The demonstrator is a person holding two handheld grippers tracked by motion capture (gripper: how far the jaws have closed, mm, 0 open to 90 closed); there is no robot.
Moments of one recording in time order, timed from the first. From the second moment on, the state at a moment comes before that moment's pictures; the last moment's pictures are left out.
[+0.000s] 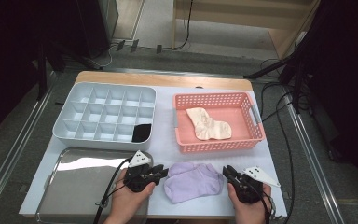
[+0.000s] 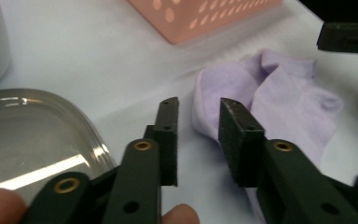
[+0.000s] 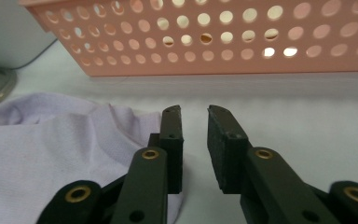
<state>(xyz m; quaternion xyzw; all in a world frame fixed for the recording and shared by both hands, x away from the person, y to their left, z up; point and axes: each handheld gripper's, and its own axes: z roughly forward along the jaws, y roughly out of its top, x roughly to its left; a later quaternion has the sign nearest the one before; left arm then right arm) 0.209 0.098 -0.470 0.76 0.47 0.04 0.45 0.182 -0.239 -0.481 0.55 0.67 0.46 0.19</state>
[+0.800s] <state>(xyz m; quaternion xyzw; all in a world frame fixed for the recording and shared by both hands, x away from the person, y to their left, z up) 0.204 0.103 -0.472 0.77 0.47 0.05 0.42 0.187 -0.228 -0.485 0.54 0.68 0.46 0.20</state>
